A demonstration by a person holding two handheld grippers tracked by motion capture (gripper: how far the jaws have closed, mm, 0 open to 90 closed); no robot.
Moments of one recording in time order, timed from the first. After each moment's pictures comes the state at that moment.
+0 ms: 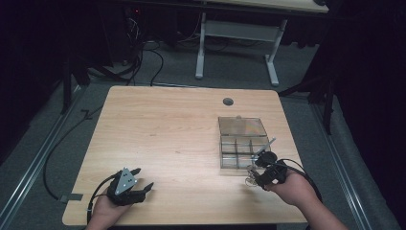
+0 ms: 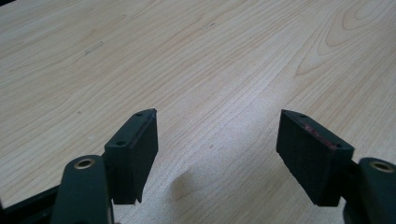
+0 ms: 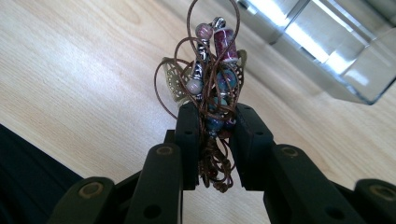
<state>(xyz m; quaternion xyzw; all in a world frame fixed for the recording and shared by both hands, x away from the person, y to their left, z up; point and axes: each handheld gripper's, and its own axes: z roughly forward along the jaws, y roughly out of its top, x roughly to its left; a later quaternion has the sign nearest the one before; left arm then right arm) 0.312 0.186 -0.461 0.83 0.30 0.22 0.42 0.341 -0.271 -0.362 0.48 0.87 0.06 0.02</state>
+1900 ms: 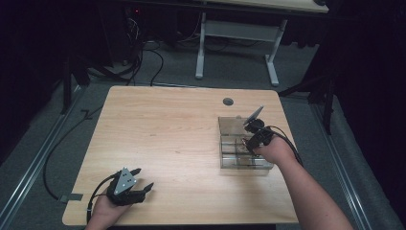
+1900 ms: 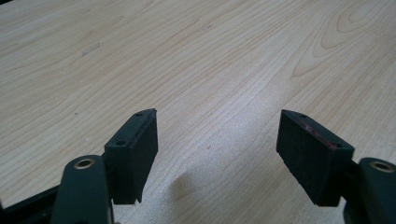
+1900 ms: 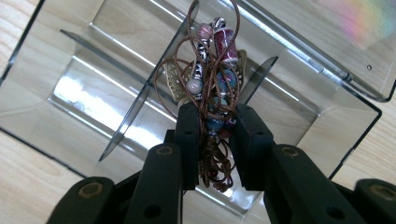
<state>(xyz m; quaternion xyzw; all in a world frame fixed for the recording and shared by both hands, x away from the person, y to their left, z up) 0.312 0.187 -0.460 0.83 0.29 0.22 0.42 0.459 -0.265 -0.370 0.51 0.86 0.06 0.05</state>
